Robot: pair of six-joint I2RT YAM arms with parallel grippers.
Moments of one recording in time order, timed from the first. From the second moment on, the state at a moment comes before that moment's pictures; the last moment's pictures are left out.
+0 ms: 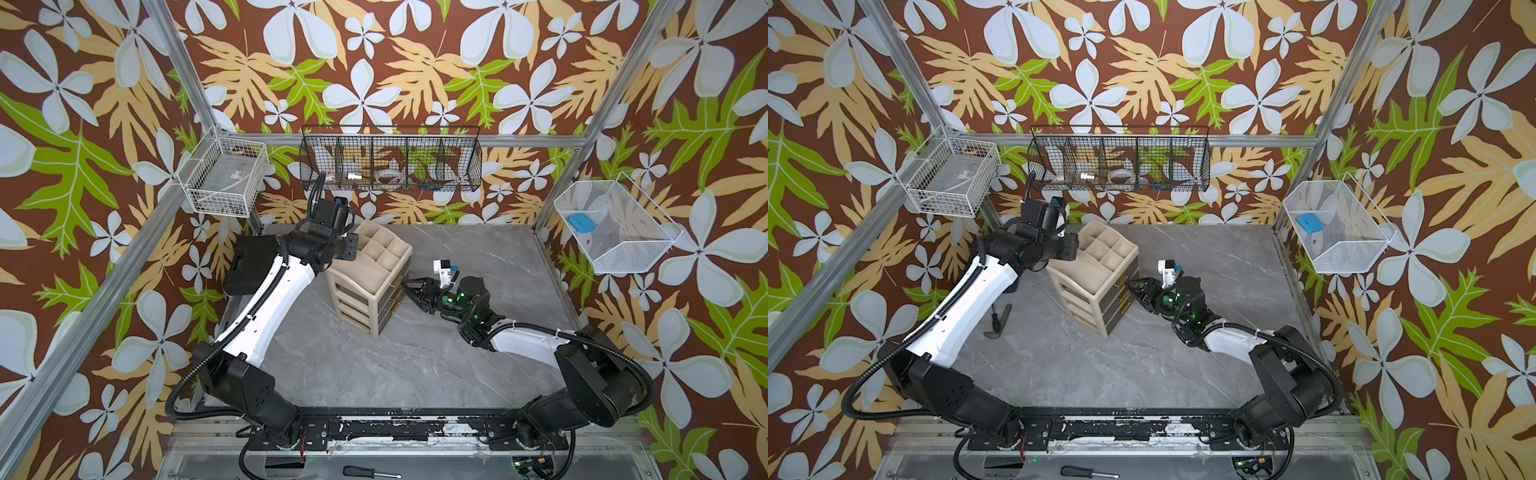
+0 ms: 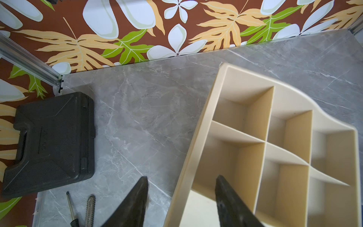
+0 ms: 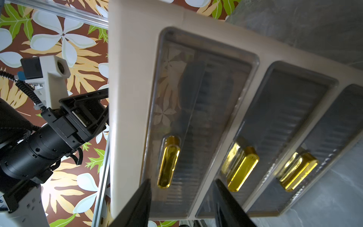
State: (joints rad) left arm -0.40 1.56 1.69 -0.90 -0.20 -0.17; right arm 0.57 1.54 0.68 0.78 -0.48 1.30
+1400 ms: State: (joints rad) left arm -0.40 1.57 1.64 -0.82 -0.29 -0.23; right arm 0.57 1.61 0.72 0.88 -0.54 1.45
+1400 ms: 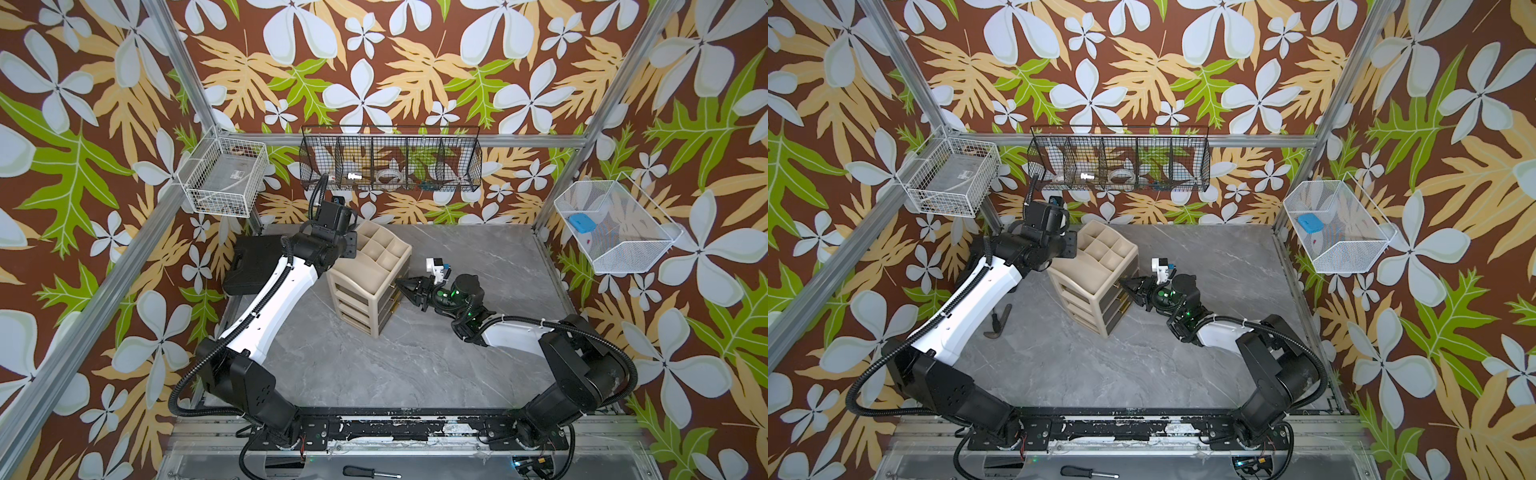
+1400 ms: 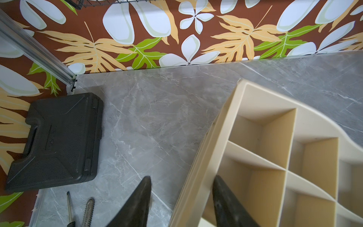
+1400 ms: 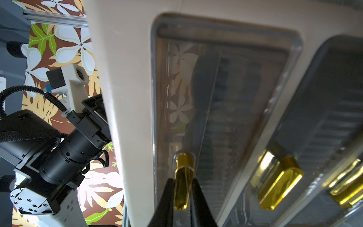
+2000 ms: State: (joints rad) left arm -0.40 1.58 1.65 -0.81 -0.33 -0.25; right arm 0.48 1.44 0.63 0.74 -0.62 1.38
